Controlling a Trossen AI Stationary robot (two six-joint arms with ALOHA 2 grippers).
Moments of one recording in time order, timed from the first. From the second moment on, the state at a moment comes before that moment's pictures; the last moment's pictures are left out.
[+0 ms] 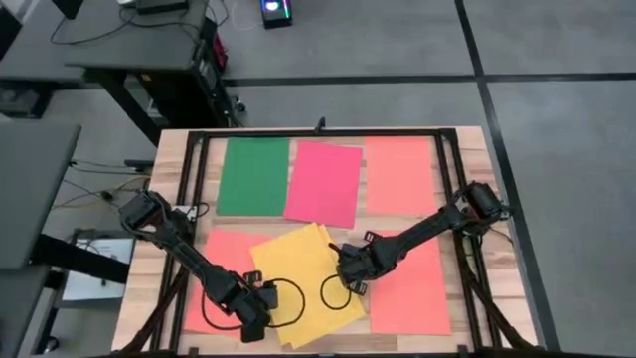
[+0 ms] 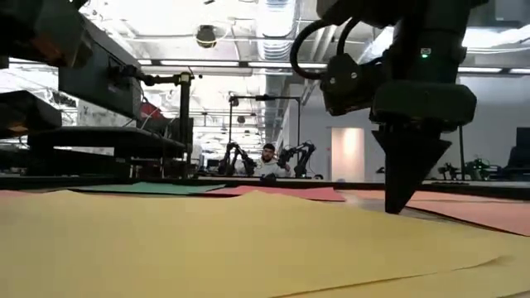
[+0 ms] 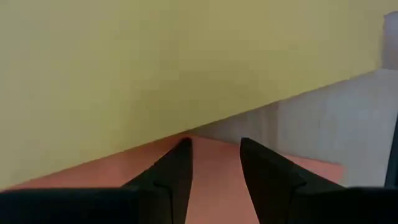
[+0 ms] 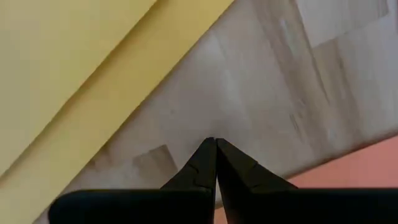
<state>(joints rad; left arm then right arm) -0.73 1.80 1.03 -0.44 -0.10 -0.84 0.40 1.95 1.22 -0.68 0.16 0.78</state>
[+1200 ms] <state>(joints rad) -0.68 1.80 1.12 -0.45 -0.06 -0.86 0.40 1.95 1.22 -0.63 0.13 0.78</state>
